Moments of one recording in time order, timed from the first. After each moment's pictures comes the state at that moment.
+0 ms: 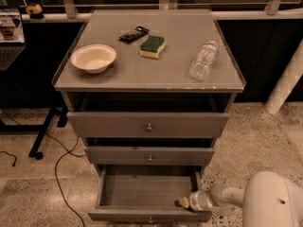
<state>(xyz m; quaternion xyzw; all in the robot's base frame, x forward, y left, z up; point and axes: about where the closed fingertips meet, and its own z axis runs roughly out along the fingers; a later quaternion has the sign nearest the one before) 0.515 -0.188 0.142 -0.11 0.94 0.26 0.18</state>
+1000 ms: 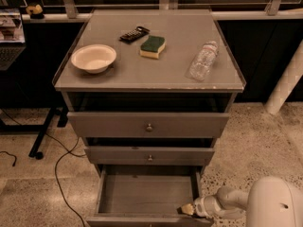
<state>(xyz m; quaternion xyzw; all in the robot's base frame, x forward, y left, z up) 0.471 -0.194 0.141 -0.15 0.93 0.31 0.14</state>
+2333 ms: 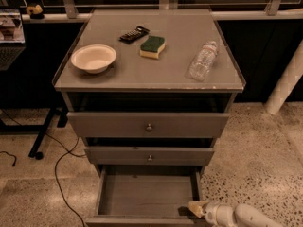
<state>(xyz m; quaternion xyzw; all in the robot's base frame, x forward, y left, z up) 0.460 -0.210 0.219 -0.12 0.89 0.32 0.30</state>
